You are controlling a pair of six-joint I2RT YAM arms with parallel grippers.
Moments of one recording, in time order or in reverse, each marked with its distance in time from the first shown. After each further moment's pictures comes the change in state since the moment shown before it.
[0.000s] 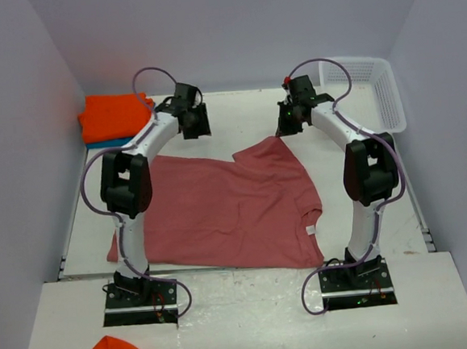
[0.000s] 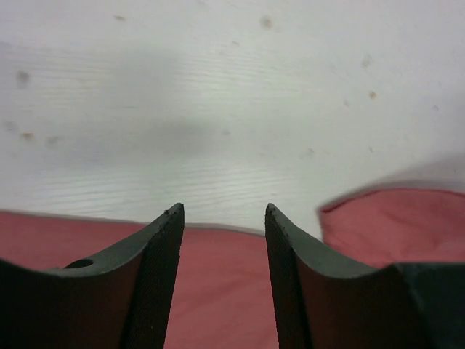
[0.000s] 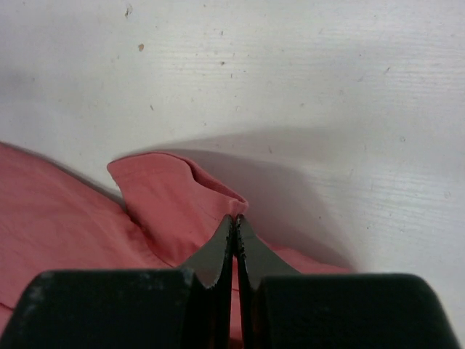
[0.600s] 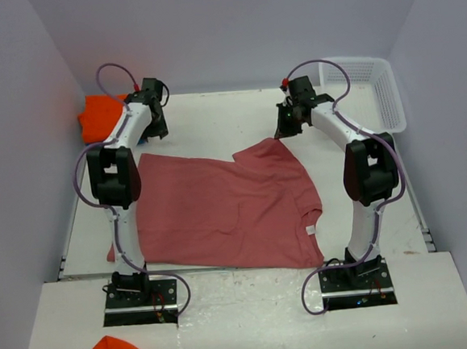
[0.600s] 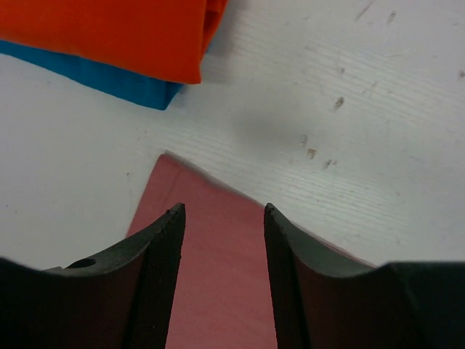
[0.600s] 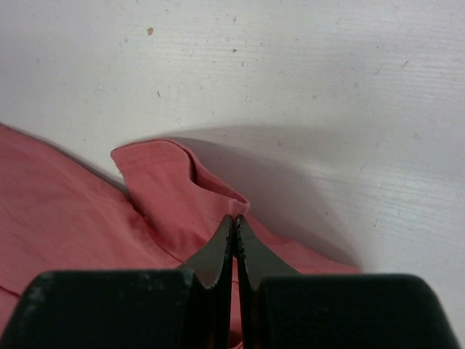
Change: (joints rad) left arm 0.230 0.061 0.174 -0.294 -0.317 0.093; right arm 0.001 0.001 -0.002 -0.018 -0.040 -0.031
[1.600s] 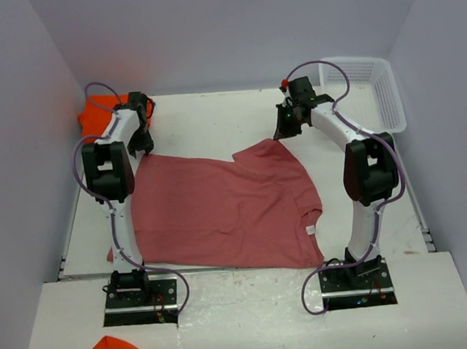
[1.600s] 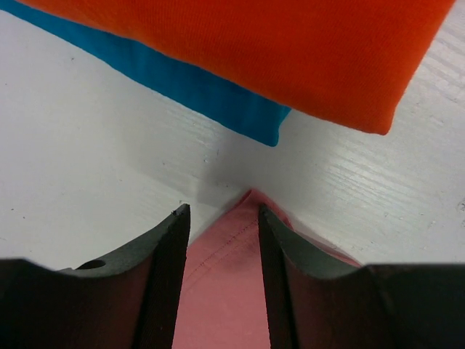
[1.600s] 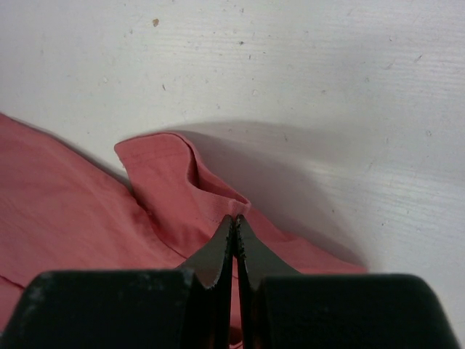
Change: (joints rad) left arm 0.125 0.124 -0.037 -0.035 -0.032 0.001; right arm 0.000 0.000 -0.008 0.000 -0.026 -0.002
